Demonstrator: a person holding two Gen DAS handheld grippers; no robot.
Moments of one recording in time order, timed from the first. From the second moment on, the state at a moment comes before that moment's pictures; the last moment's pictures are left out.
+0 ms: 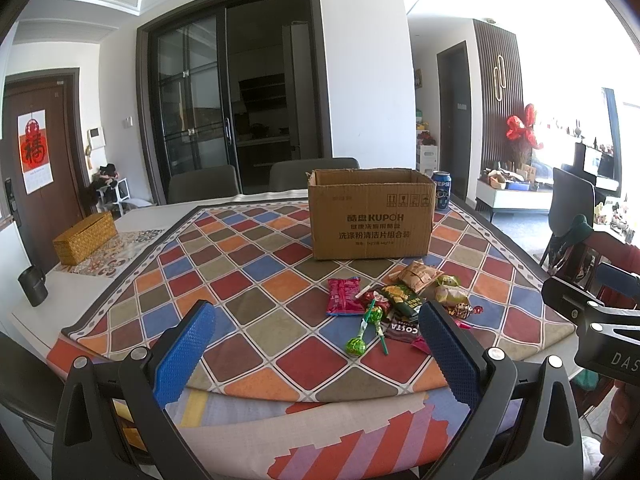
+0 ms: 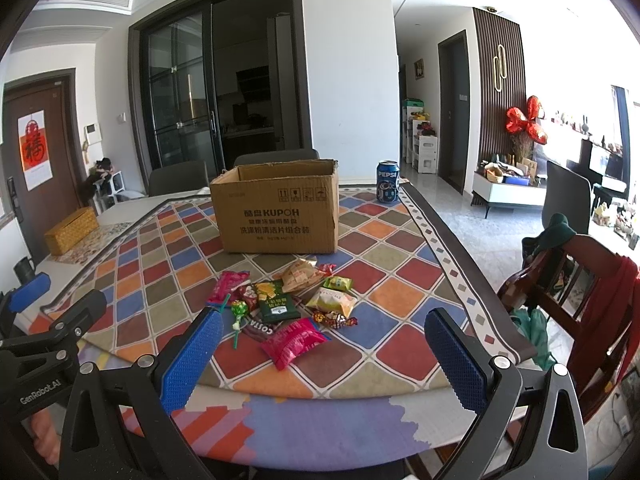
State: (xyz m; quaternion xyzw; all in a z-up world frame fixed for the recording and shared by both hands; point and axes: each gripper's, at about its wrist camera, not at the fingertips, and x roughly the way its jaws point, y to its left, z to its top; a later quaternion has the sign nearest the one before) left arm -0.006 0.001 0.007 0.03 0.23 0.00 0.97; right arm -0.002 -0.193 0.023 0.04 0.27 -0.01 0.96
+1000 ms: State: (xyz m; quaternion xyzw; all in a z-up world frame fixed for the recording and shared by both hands) left arm 0.017 -0.001 -0.011 0.04 0.27 -0.02 0.96; right arm 0.018 -0.190 0.002 0.04 0.31 0.01 0.95
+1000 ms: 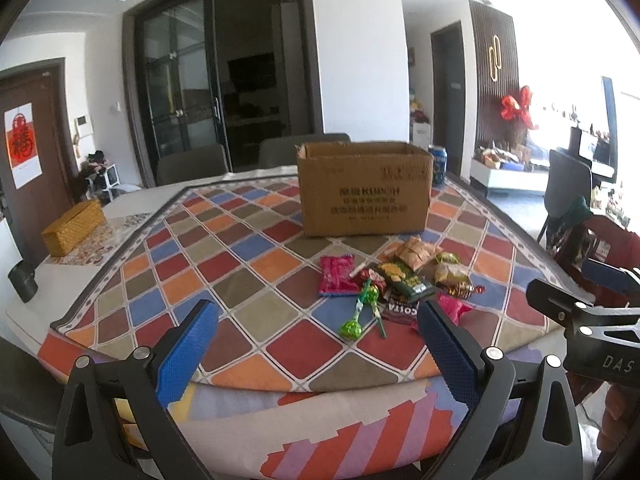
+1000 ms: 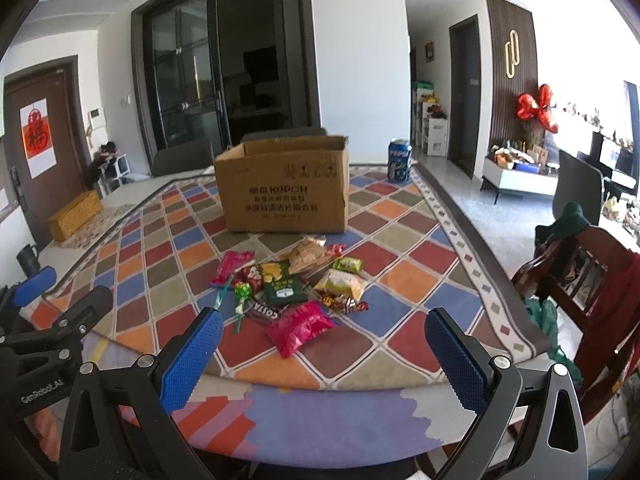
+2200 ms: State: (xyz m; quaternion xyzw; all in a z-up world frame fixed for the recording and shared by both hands) left arm 0.141 -0.011 -0.120 0.02 0.49 -0.12 0.87; right arm 0.143 -0.170 -0.095 0.08 0.51 0.08 0.85
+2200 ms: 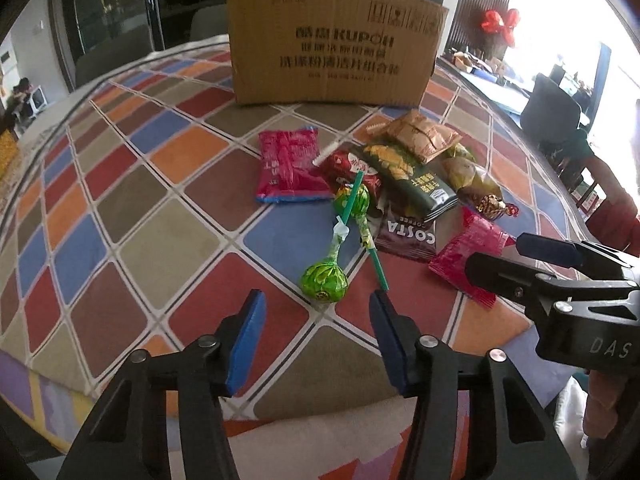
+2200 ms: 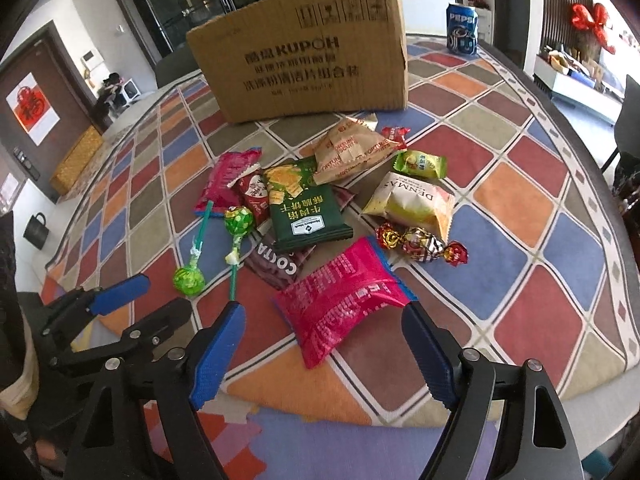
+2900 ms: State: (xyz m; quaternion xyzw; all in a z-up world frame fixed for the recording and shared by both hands) left arm 0.170 -0.013 -0.131 0.01 0.50 -0.13 0.86; right arm 0.182 -0.178 -0.116 0.11 0.54 0.05 0.83
